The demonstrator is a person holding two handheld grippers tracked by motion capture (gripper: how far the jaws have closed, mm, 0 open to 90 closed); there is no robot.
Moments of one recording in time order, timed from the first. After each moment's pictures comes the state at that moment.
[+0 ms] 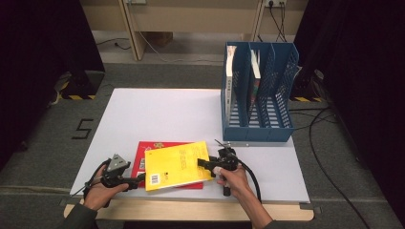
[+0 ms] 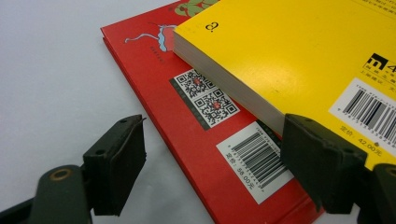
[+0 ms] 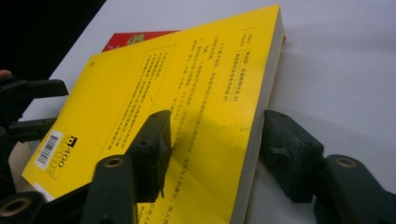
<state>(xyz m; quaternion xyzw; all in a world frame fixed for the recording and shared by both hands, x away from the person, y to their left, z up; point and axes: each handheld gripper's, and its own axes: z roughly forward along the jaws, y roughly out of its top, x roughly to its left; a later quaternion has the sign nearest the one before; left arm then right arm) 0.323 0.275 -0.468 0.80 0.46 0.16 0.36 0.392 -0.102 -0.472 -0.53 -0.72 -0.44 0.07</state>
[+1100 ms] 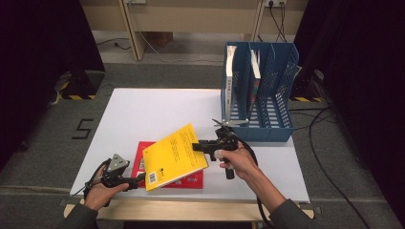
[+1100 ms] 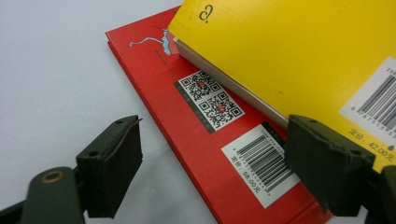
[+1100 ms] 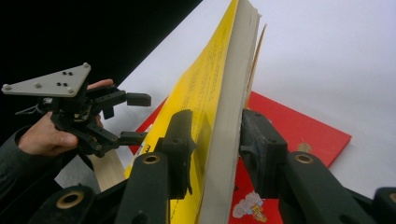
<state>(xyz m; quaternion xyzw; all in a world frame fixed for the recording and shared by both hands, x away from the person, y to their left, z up) 0.324 0.276 -0.470 0.79 0.46 0.17 0.36 0.412 -0.086 -0.373 -0.42 -0.78 -0.47 0.09</state>
